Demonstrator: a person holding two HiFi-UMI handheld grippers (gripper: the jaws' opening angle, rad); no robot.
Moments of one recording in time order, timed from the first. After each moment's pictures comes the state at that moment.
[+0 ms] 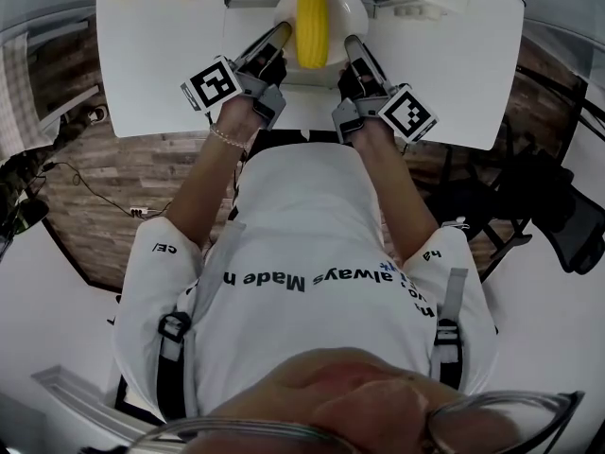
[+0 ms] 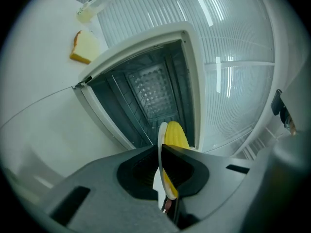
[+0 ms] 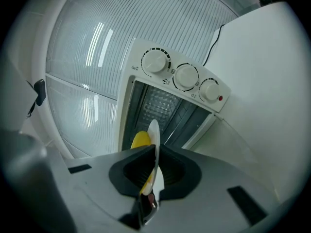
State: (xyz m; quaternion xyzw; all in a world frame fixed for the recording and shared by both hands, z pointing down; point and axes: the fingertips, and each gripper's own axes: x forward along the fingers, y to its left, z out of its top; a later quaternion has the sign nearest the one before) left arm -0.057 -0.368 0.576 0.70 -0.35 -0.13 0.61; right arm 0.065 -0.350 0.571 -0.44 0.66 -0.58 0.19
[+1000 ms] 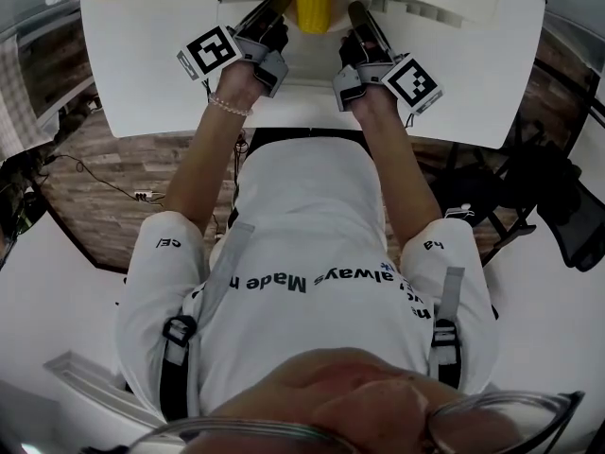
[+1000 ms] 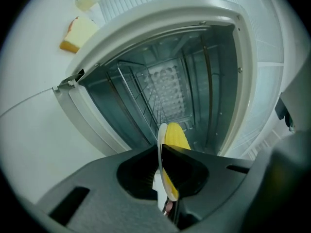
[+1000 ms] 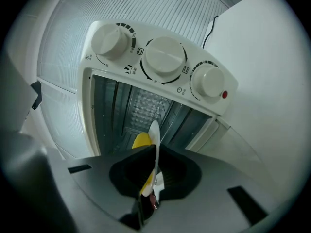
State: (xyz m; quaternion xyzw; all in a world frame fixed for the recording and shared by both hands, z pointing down) left arm -0.054 -0.429 0.625 0.69 -0.37 -0.12 0.61; right arm 0.069 -0.408 0.619 -0.46 0.64 -0.59 0.20
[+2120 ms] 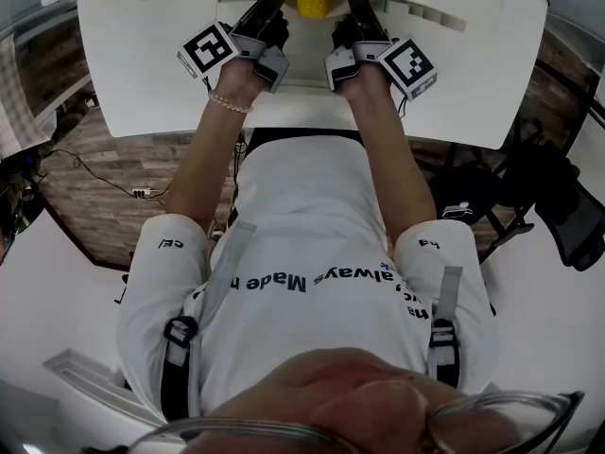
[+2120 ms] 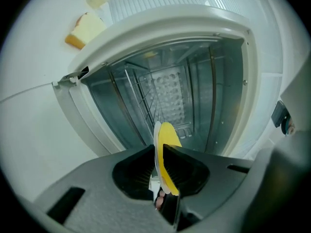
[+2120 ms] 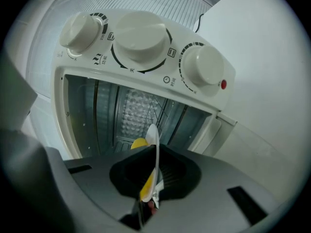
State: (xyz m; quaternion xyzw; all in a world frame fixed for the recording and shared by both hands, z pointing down) left arm -0.060 -0.440 0.628 0.68 -0.37 -0.16 0.62; right arm 0.065 -0.435 0.640 -0.48 0.58 -0.61 0.23
